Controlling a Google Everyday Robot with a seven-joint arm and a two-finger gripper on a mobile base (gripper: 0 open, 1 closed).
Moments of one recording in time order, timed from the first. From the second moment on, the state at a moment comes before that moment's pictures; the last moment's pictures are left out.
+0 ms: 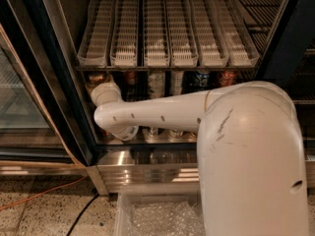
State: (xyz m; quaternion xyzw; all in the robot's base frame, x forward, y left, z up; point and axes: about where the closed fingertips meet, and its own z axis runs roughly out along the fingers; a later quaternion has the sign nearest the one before) arm 0.757 0.200 0.742 -0.20 0.73 0.09 0.65
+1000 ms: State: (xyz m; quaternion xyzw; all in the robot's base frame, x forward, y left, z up) arm 0.753 0.200 0.749 -0.21 0.73 0.09 0.65
